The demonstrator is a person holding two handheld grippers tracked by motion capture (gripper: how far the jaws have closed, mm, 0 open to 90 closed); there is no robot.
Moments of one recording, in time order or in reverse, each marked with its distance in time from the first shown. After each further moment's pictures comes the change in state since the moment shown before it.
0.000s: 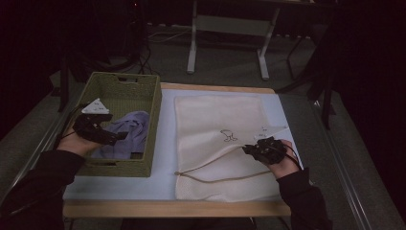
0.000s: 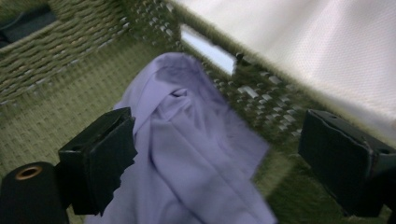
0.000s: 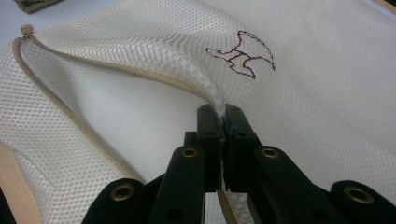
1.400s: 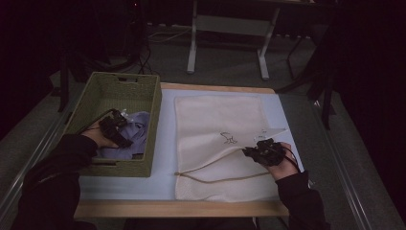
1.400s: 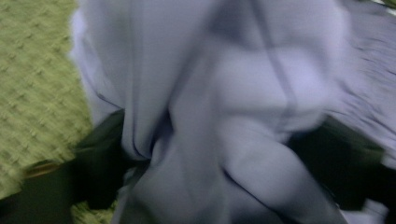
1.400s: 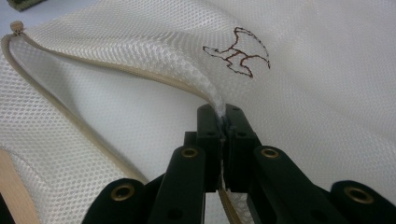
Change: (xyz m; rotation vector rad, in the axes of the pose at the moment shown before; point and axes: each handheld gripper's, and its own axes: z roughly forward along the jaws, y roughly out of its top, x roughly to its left) left arm 0.022 -0.019 0.106 0.459 -0.032 0.186; right arm 0.000 -0.008 0.007 0.014 0.002 0.045
